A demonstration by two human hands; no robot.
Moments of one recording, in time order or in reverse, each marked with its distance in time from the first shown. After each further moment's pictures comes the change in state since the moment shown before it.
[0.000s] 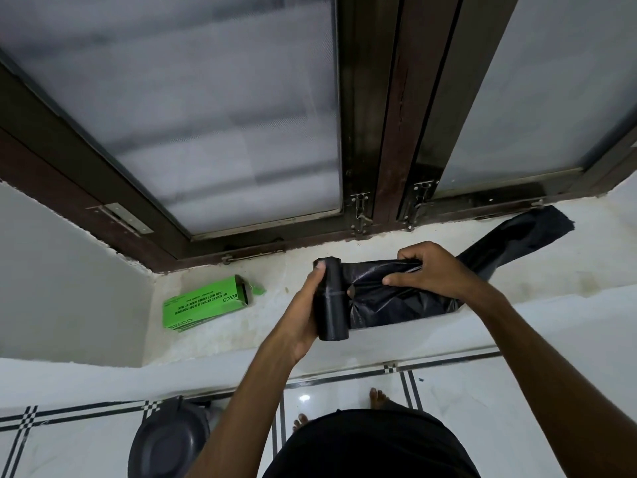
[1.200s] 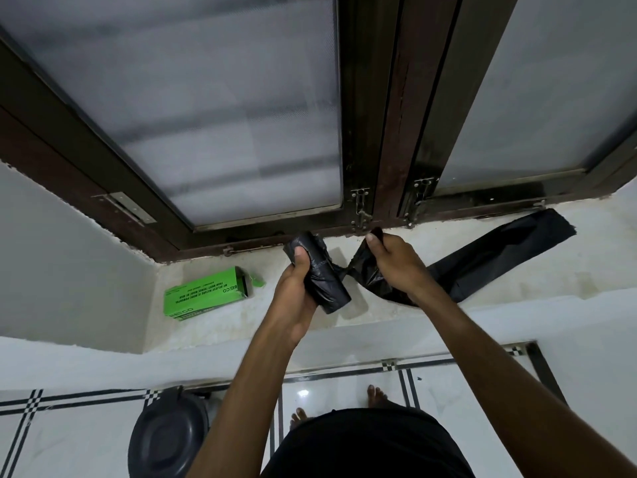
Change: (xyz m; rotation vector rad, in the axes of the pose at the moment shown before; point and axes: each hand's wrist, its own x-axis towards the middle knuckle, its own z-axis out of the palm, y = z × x) left_hand -0.005 0.018 0.010 -0.225 0.120 0.230; right_hand 0.020 -0.051 0.047 -0.052 0.220 0.277
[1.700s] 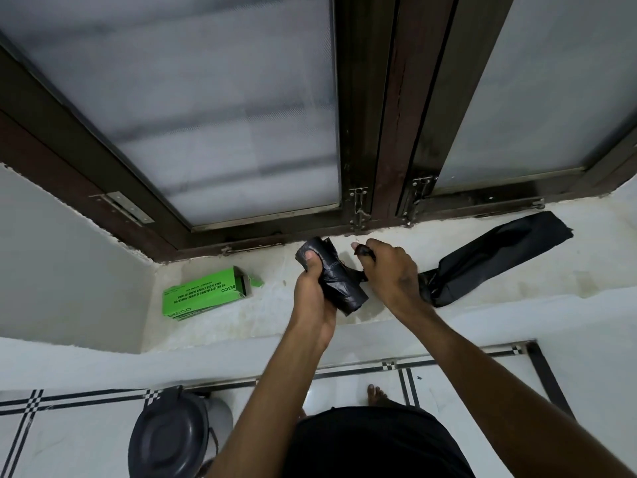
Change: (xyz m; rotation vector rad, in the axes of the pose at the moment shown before) left_hand -0.013 -0.017 0.036 -0.141 0.124 -0.074; right_hand -0.002 0.015 0.030 -0.253 0.235 -0.089
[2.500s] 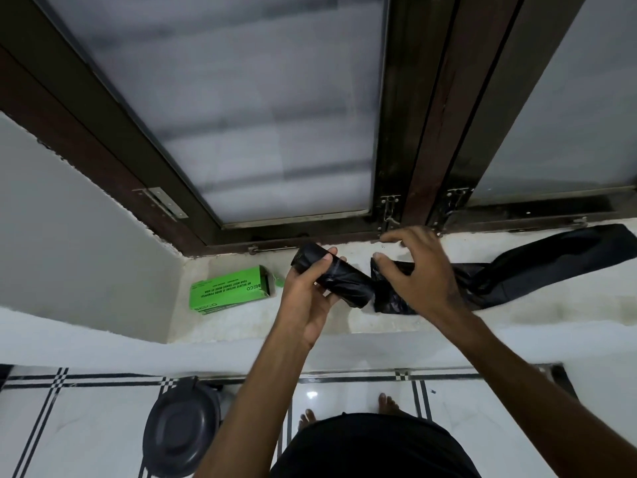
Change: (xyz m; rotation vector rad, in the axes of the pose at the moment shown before) left_hand 0.002 0.039 -0.039 -0.119 -0.120 0.117; right_hand -0.010 -0.013 -0.036 0.240 0.103 -0.302
